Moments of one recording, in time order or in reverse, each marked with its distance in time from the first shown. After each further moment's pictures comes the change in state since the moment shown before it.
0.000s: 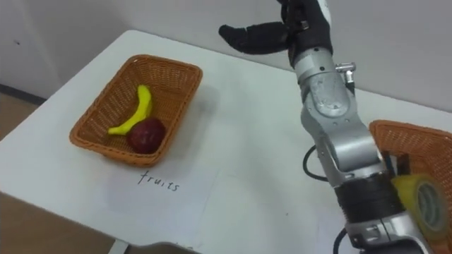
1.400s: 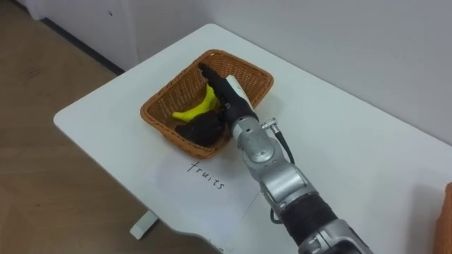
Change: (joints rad) left arm 0.041 -0.008 -0.031 -0.062 -0.004 0.064 0.009; right arm 0.001 0.211 0.327 0.408 -0.194 0.034 0.078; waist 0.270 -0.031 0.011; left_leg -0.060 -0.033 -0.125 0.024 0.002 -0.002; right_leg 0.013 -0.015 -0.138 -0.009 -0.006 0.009
